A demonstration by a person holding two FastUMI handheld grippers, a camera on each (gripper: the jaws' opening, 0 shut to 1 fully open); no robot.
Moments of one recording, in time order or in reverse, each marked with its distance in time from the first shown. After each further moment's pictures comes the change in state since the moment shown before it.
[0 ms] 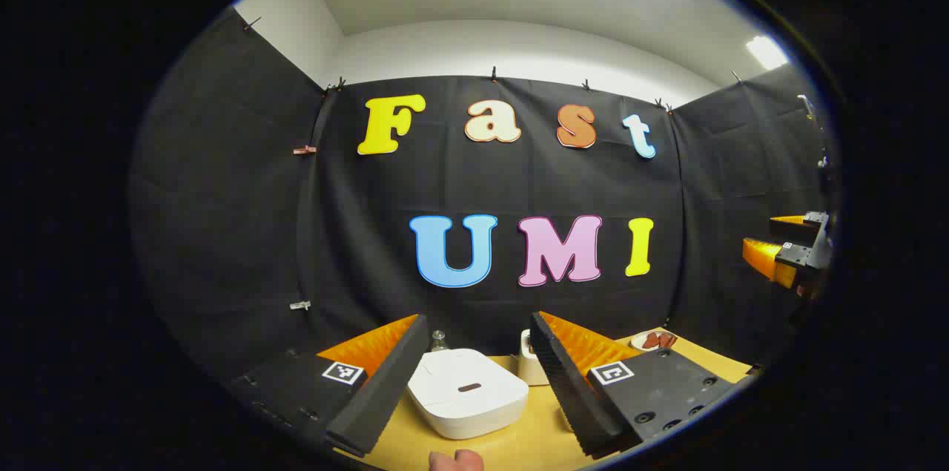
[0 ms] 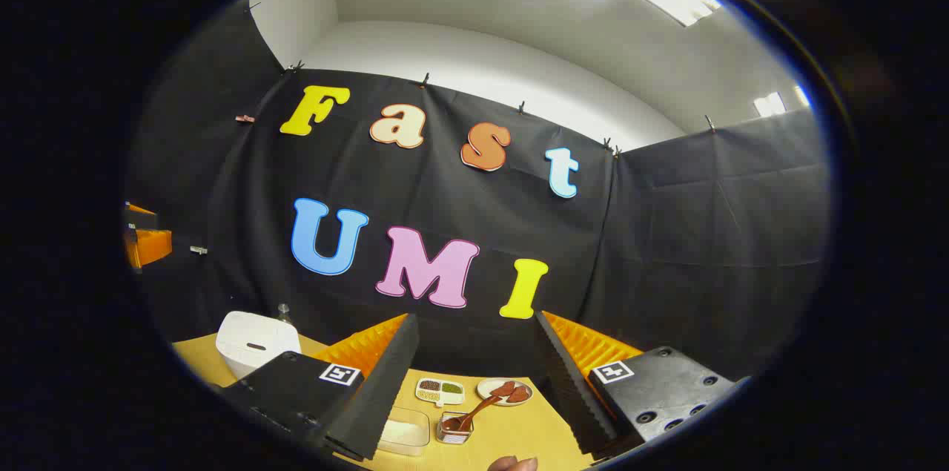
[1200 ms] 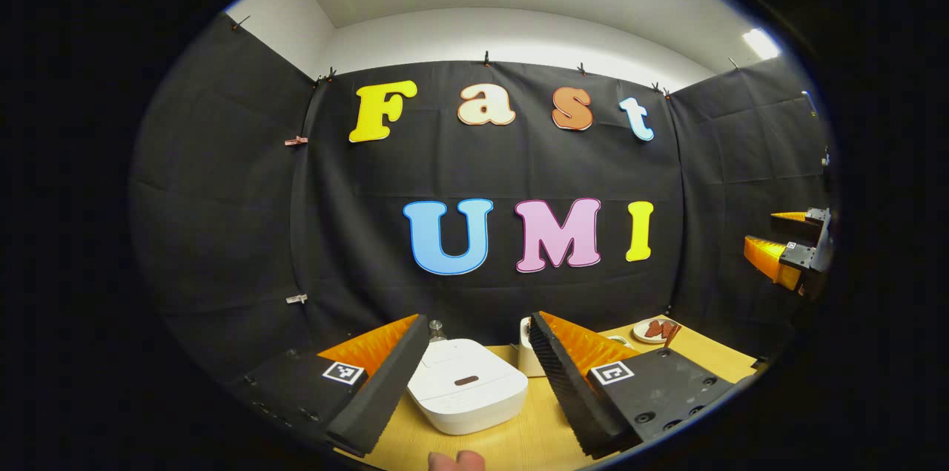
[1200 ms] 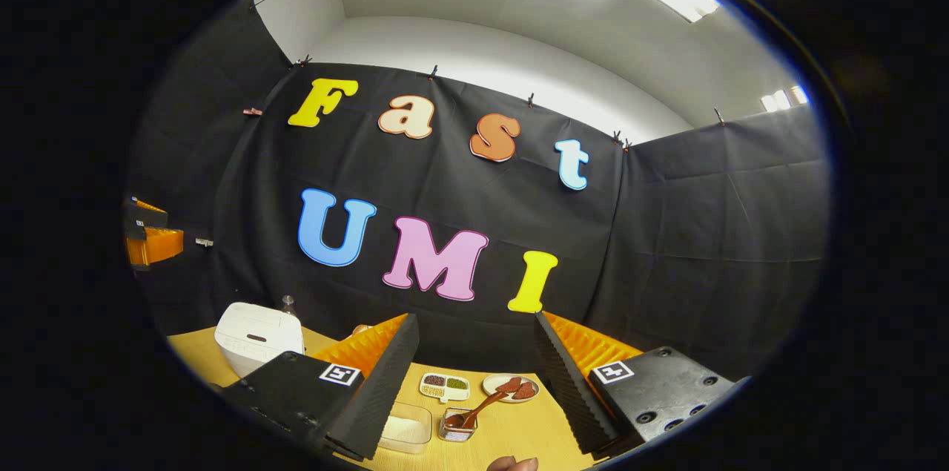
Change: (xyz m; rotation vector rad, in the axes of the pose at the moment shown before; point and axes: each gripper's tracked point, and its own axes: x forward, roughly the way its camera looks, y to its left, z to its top) left arm 0.023 -0.008 -0.019 0.044 0.060 -0.021; right arm 0.008 0.007 -0.025 -0.003 0.030 0.039
